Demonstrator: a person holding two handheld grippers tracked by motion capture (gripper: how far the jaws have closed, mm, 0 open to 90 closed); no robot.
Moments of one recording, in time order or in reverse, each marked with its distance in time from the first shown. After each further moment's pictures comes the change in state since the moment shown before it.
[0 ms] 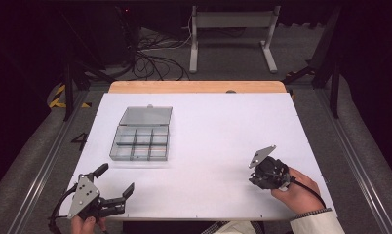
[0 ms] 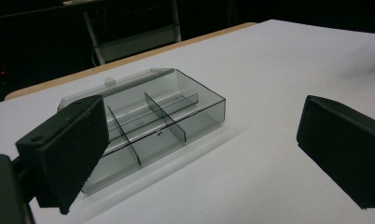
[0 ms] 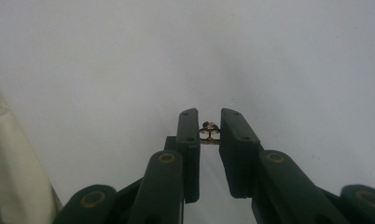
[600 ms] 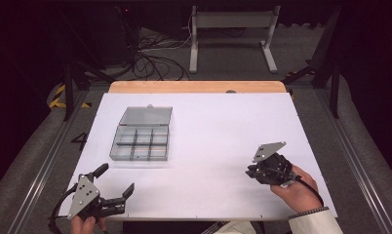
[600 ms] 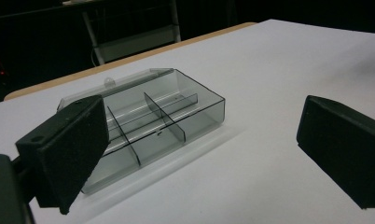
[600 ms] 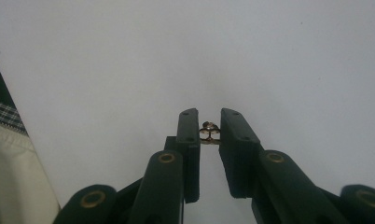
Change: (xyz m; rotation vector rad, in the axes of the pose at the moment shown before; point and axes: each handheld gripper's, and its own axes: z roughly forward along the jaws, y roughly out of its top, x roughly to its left) left arm 0.000 0.000 0.000 0.003 -0.002 0.004; right arm -0.001 0.005 -0.020 -0.177 -0.010 0.013
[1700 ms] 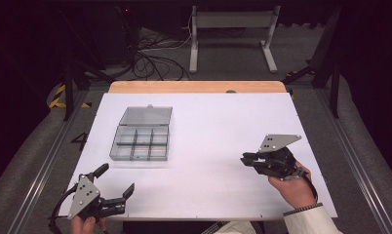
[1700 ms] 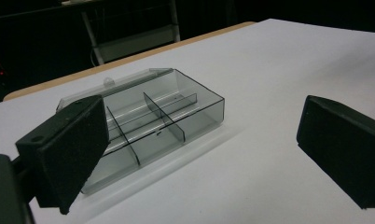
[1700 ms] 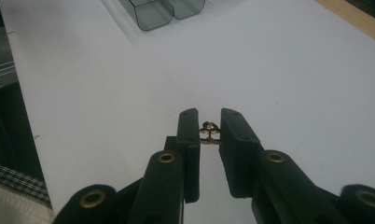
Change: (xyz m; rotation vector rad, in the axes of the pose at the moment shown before) left arm 0.000 0.000 0.000 0.000 -0.002 0.002; right arm -0.005 0.014 -0.022 -0.266 0.010 0.041
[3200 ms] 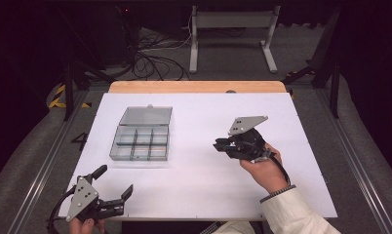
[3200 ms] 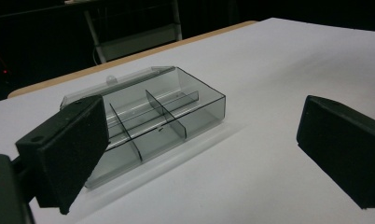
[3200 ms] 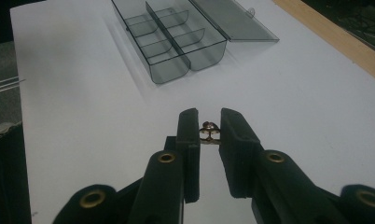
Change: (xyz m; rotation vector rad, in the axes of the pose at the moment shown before) left arm 0.000 -0.001 -0.005 0.002 0.010 0.000; right arm 0.006 0.067 0.045 -0.036 0.058 -0.045
